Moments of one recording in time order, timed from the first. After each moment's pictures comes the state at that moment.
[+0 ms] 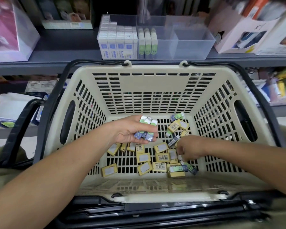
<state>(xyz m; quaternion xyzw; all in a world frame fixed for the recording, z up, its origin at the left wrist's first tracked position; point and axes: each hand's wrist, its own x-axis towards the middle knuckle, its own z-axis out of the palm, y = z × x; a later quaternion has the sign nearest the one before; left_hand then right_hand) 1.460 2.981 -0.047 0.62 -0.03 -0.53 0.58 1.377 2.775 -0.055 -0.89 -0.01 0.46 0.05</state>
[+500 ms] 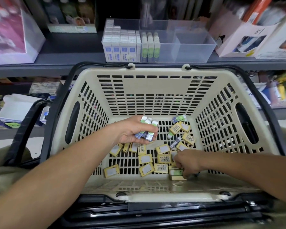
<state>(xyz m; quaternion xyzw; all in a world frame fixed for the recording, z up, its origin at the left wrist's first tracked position) 1.460 2.981 -0.043 0.64 0.01 -0.50 0.58 1.355 2.784 -0.085 -0.87 -0.11 0.48 0.00</state>
